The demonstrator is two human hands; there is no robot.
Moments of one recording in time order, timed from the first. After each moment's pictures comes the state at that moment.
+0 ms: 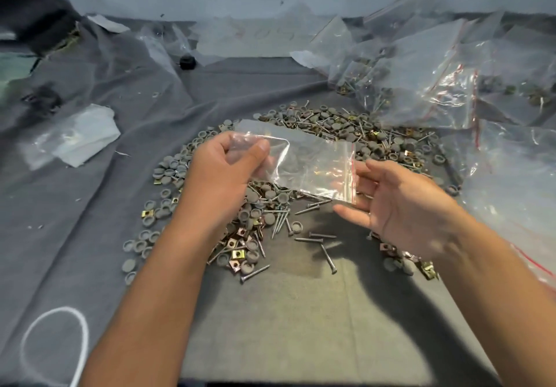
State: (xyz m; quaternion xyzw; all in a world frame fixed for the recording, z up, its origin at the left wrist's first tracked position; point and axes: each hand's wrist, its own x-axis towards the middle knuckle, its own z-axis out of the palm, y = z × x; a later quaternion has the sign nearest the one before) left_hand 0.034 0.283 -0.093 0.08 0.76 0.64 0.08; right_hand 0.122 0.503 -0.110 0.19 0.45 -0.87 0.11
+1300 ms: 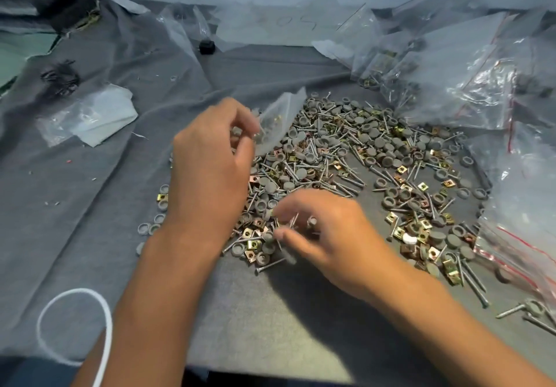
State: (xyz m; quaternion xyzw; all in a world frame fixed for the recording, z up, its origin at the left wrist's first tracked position) left_hand 0.040 0.262 -0.081 0.16 0.88 0.38 -0.21; right_hand 0.125 0.416 -0.136 -0.11 0.93 -0.35 -0.06
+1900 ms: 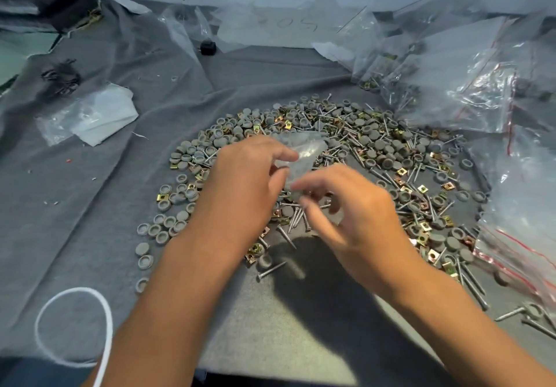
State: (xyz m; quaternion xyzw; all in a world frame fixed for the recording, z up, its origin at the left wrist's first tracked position) left_hand 0.046 0.275 -0.093 0.27 0.91 0.31 -0.10; right_hand 0.122 0.426 -0.126 -0.11 0.91 -0.33 -0.23
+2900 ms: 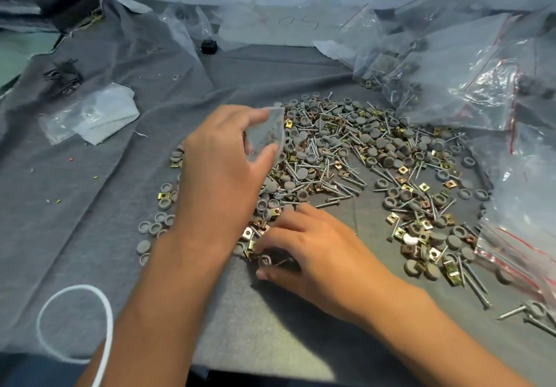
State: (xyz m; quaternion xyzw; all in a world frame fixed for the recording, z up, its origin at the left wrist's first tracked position) left_hand 0.048 0.267 -0.080 0.19 0.91 0.33 -0.19; right_hand 0.132 0.401 -0.144 -0.22 0.95 -0.20 -0.06
